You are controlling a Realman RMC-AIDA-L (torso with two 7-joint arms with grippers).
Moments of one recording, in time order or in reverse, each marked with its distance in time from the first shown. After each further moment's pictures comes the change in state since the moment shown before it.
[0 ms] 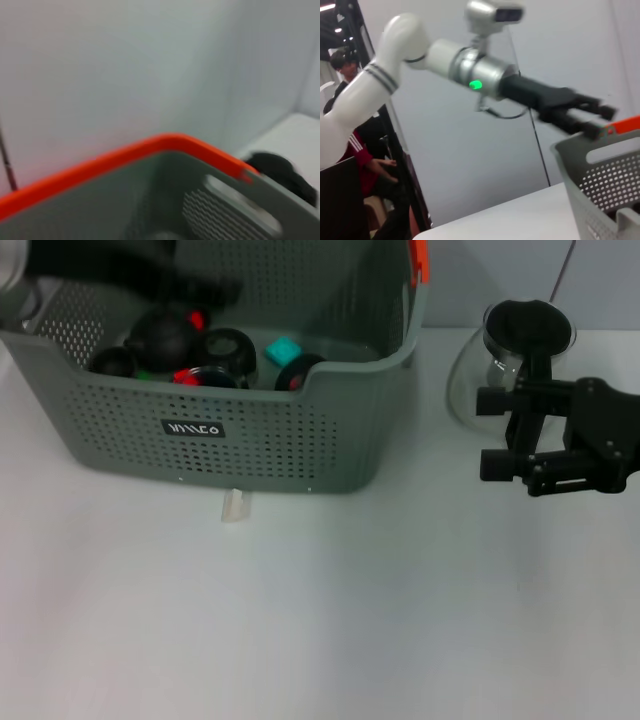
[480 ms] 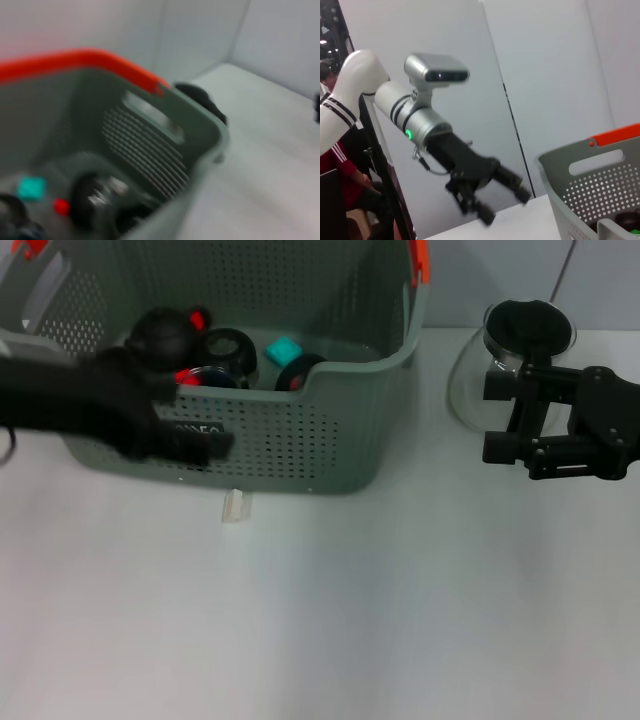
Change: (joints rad) left arm 0.205 -0.035 0.035 -0.118 -0.111 0.235 -0.004; right arm -0.004 0.004 0.035 0.007 0.003 0.020 -0.013
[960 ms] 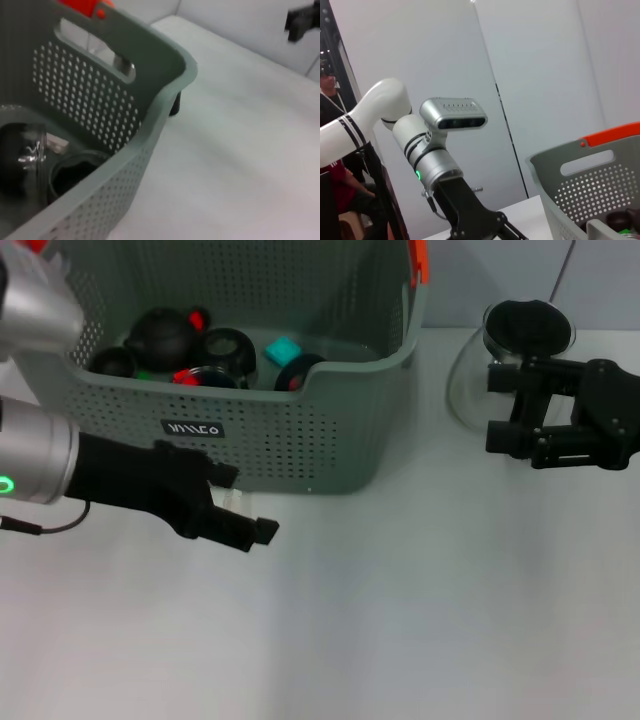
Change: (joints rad) left arm -0.032 0.007 0.093 0.342 0.024 -0.092 0.198; right arm 0.003 -0.006 0.007 -0.001 0.000 0.012 0.013
